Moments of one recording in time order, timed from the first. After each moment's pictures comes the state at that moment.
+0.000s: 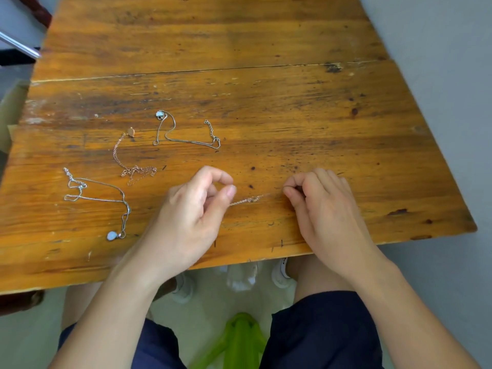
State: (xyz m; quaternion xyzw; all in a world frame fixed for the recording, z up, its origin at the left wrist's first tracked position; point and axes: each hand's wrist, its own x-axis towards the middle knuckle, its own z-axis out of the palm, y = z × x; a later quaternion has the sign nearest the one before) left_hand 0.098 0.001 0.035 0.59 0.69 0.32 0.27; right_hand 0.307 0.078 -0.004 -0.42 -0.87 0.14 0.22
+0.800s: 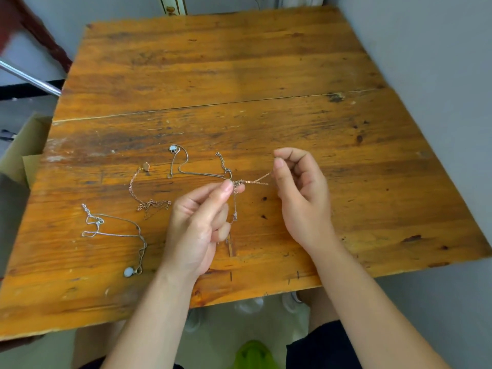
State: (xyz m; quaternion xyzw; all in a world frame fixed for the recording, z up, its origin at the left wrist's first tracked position) left_hand 0.096 0.033 0.031 0.28 0.54 0.61 0.51; right_hand 0.230 0.113 0.002 -0.40 -0.59 0.51 0.49
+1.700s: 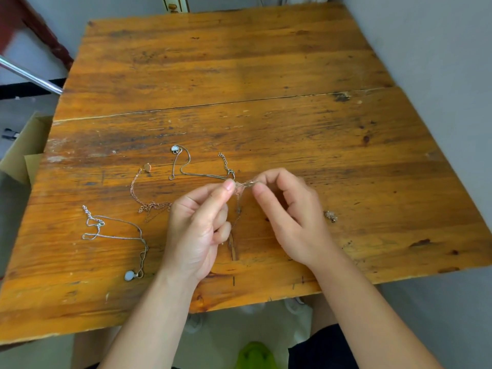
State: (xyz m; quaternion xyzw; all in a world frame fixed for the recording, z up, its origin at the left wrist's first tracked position) left_hand 0.094 0.037 0.032 0.23 0.55 0.62 0.51; right_hand 0.231 0.103 -0.001 -0.35 -0.74 0.42 0.40
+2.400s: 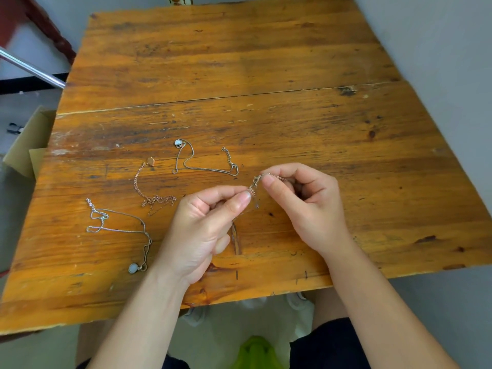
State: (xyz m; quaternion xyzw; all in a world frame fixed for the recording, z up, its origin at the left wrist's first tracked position) left_hand 0.088 0.027 0.036 0.26 0.58 0.54 0.56; right_hand 0.237 0.108 0.003 -0.34 -0.63 0.54 0.45
